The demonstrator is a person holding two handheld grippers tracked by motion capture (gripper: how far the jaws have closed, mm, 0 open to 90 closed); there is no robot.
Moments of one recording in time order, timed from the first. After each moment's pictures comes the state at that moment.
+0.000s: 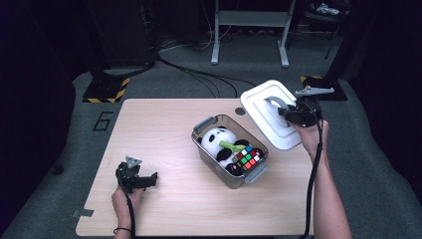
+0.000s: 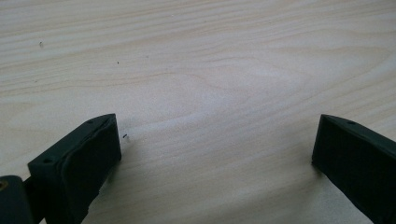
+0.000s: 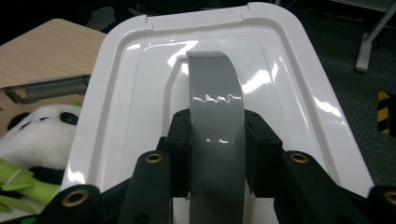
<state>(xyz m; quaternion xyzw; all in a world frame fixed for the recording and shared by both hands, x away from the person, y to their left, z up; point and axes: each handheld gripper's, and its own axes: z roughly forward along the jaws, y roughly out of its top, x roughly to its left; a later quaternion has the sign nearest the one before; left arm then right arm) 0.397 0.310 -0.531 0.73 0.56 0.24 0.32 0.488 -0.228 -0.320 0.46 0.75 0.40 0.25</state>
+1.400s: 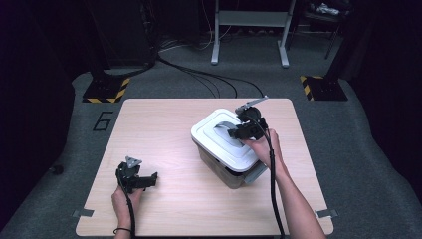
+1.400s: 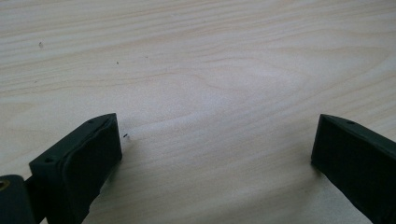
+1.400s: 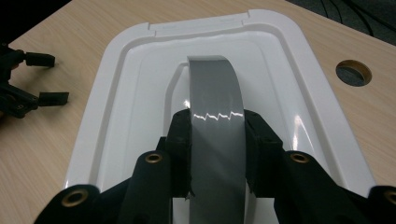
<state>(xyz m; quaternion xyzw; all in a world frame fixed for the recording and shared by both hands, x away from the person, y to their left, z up) 0.397 0.310 -0.531 0.73 0.56 0.24 0.32 0.474 -0.087 -0.345 0.40 0.84 0.35 0.11</state>
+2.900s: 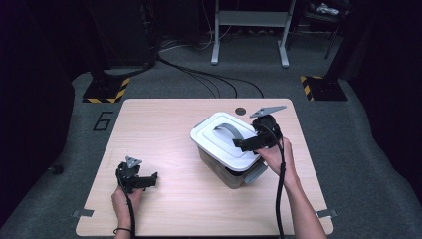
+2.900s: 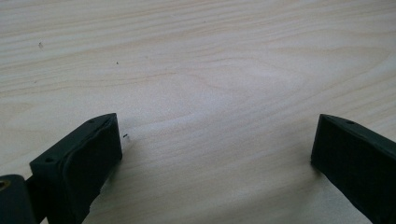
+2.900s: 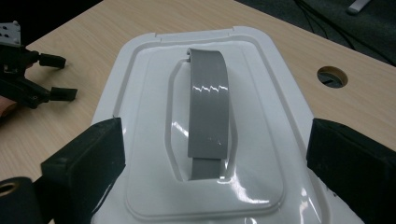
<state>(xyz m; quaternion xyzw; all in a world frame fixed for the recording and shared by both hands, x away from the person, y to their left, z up) 0.397 0.310 -0.531 0.73 0.56 0.24 0.32 0.438 -0.119 -0.338 0.39 0.82 0.38 0.14</state>
